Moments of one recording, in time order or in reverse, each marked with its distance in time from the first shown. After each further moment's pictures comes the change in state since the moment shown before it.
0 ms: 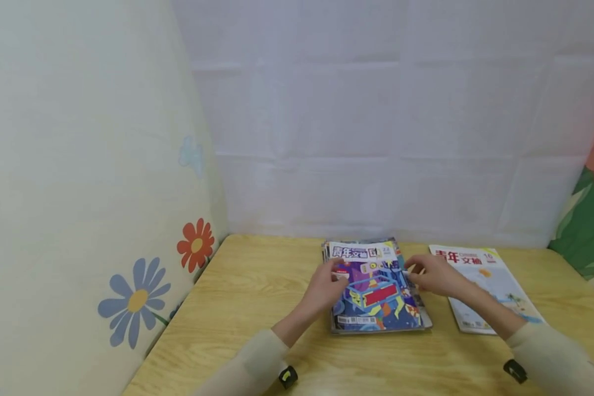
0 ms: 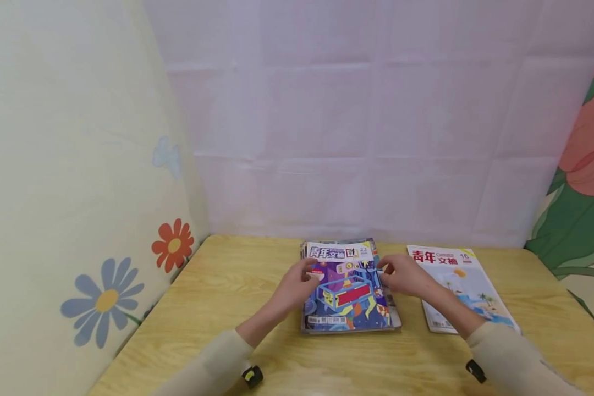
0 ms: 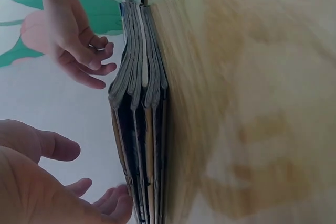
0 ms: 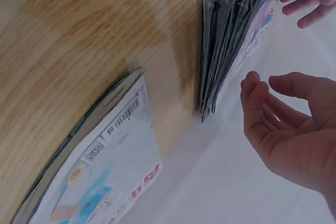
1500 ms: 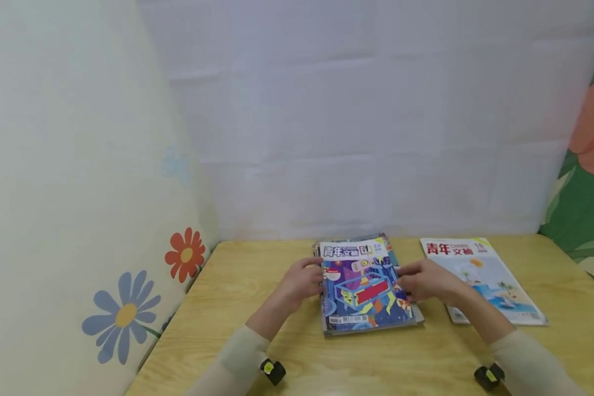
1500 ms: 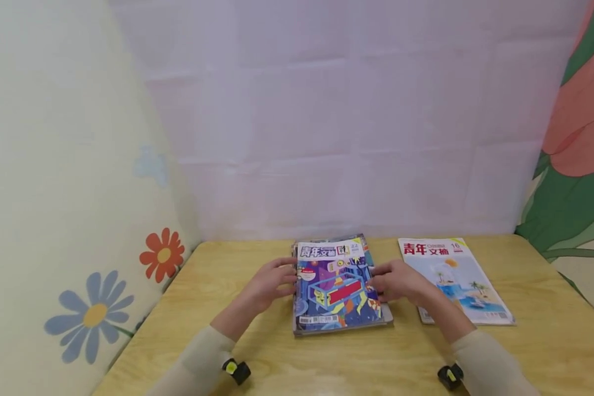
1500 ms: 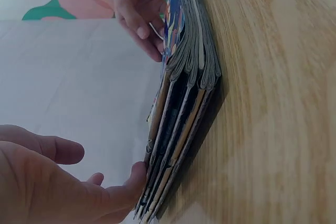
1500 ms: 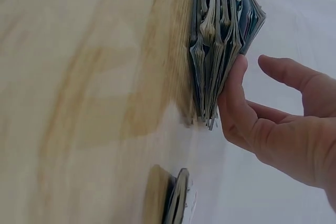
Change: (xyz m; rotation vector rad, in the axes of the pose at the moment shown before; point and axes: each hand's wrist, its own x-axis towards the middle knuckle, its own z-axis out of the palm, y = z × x) left_hand 0.019 -0.009 -0.031 -0.467 -0.094 -0.236; right_hand -0.006 0.024 0.016 0.506 -0.073 0.252
